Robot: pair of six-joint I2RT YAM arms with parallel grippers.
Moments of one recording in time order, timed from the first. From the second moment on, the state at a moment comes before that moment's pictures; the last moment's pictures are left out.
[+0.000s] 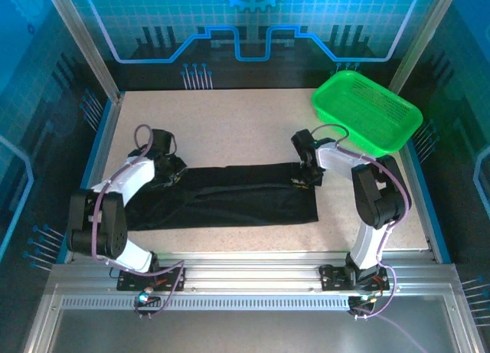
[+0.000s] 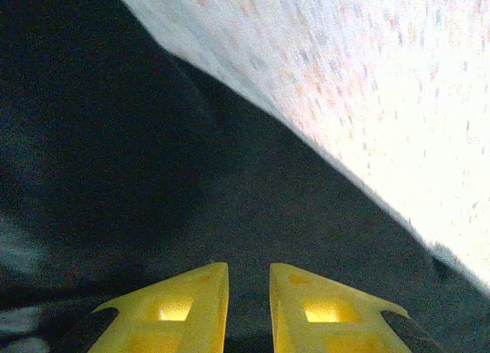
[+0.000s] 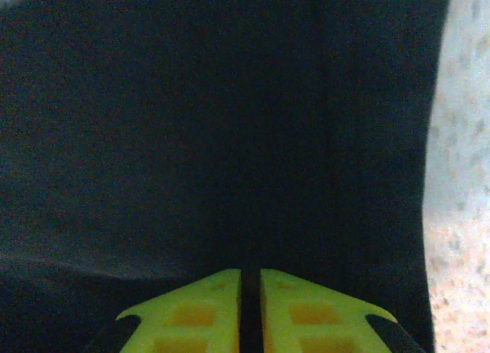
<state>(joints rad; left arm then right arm) -0.07 1.53 0.92 -0.56 0.11 -0.87 0.36 1.81 1.12 -0.77 -0.03 0.59</state>
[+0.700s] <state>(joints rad) -0.12 1.66 1.13 -0.75 0.26 -0.83 0.46 1.84 1.29 -0.83 0.00 0.56</state>
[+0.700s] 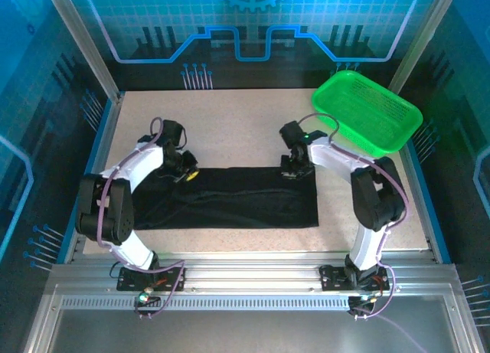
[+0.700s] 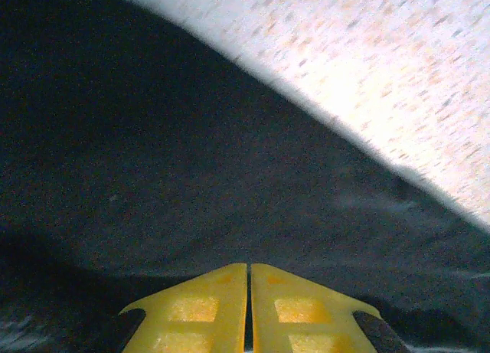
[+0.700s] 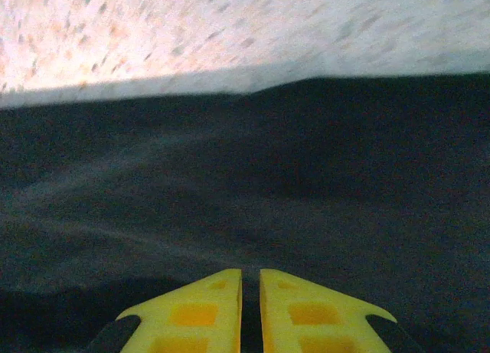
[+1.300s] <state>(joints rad) -0.27 2.03 1.35 -0.67 0.43 -0.95 0.21 2.14 1.60 -1.04 -0.06 0.54</state>
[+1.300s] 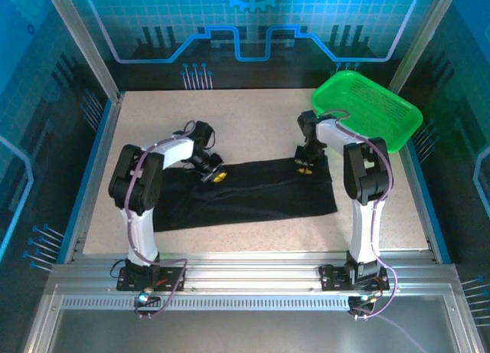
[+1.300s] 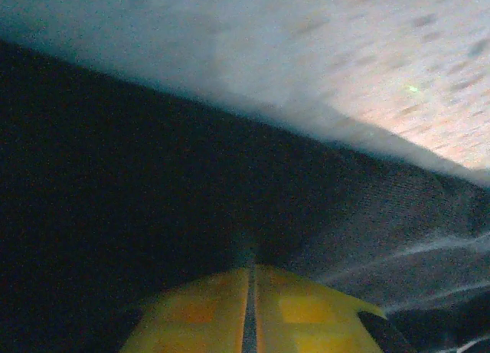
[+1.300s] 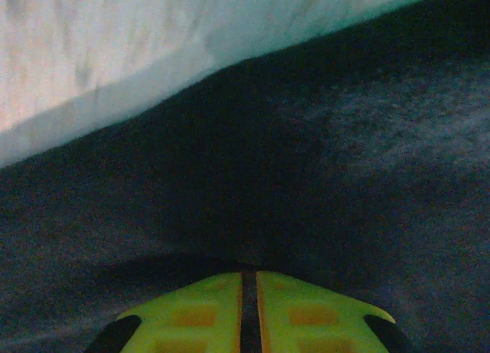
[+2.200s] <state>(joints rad) -0.19 1.86 1.27 -0.66 0.35 -0.39 0.33 1.80 1.44 -0.85 -0.28 0.38</state>
